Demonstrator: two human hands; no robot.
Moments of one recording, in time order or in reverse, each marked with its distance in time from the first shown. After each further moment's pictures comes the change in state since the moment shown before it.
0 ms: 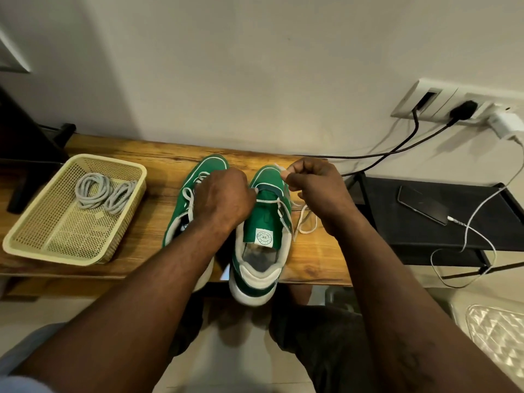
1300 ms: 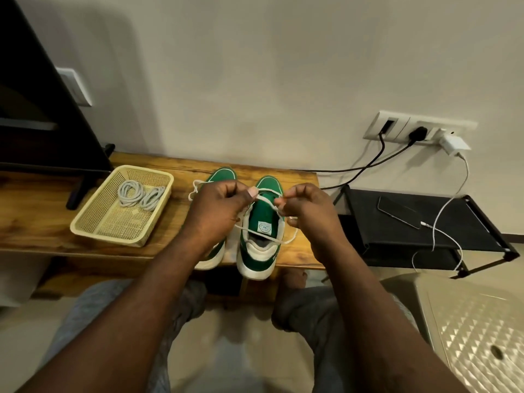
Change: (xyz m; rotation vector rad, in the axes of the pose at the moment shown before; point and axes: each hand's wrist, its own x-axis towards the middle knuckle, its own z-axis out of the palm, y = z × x) left_hand -0.124 -0.008 -0.093 -1.002 -0.081 0.055; right_hand -0.124 -0.036 -0.003 0.231 0.016 0.037
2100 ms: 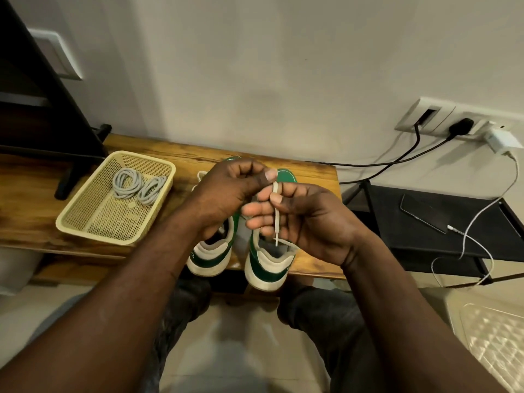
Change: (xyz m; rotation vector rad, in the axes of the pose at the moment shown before) left_hand 0.059 -0.015 -0.014 -0.192 -0.235 -0.079; right_hand 0.030 -0.015 0.020 0.473 -0.750 0.219
